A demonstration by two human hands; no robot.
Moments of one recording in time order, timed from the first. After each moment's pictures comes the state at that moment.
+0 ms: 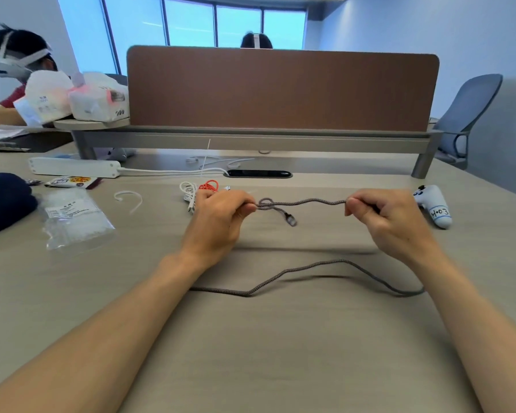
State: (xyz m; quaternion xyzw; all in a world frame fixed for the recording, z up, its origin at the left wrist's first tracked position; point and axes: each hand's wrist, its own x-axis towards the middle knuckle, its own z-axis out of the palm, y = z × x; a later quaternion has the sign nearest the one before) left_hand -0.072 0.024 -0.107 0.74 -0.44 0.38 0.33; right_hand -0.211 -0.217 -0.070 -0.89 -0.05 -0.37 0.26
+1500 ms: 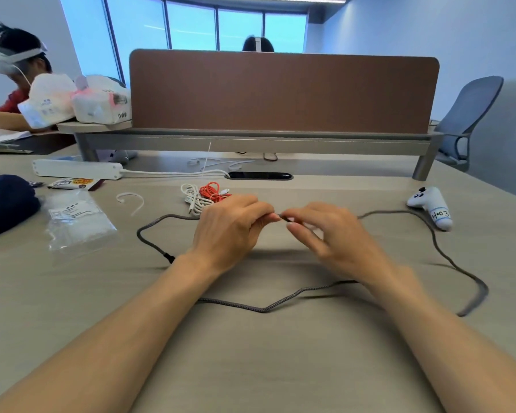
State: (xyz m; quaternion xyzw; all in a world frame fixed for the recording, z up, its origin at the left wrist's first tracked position) left_hand -0.091 0.015 -0.099 0.73 -0.46 0.44 0.24; right_hand -0.190 -0.164 -0.086 -0.93 -0.15 -0.31 0.14
